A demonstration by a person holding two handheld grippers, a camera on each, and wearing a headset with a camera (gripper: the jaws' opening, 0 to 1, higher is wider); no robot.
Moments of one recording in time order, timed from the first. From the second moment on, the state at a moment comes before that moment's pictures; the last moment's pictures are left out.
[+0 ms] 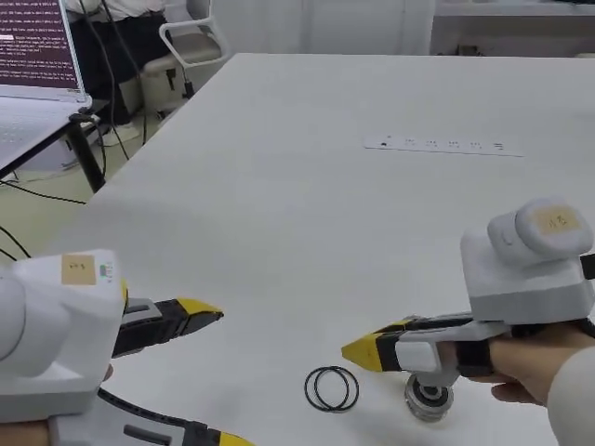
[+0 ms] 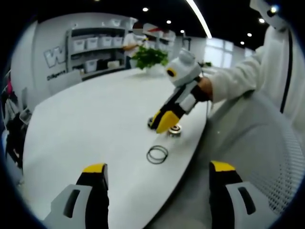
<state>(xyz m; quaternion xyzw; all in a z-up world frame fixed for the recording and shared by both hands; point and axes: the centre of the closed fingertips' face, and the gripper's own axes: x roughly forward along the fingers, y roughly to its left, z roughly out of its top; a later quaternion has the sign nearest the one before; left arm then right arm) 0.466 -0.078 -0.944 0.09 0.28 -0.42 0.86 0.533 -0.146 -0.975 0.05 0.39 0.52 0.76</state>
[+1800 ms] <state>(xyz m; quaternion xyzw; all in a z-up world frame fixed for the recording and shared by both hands) 0.483 -0.077 -0.917 0.14 0.24 -0.40 0.87 0.582 -0.211 -0.967 -0.05 0.28 0.52 0.81</state>
